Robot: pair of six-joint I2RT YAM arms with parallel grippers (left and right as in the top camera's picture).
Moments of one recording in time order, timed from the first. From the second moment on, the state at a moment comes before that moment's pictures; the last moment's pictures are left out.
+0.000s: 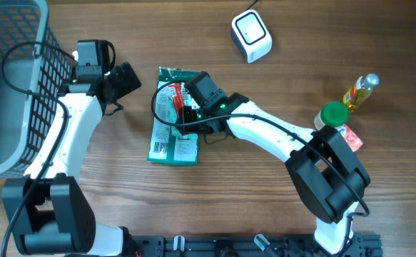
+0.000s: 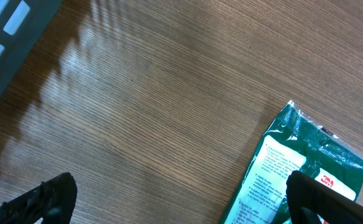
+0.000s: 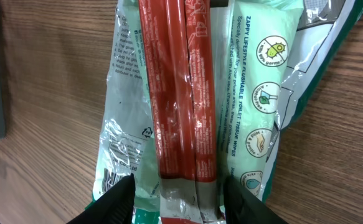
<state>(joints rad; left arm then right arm) 0.02 1.63 1.19 -0.59 -0.10 -0.47 0.73 1.99 1.33 -0.40 -0.30 0.67</state>
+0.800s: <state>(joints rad) 0.02 1.63 1.19 -0.59 -0.10 -0.47 0.73 1.90 1.33 -0.53 -0.25 0.50</state>
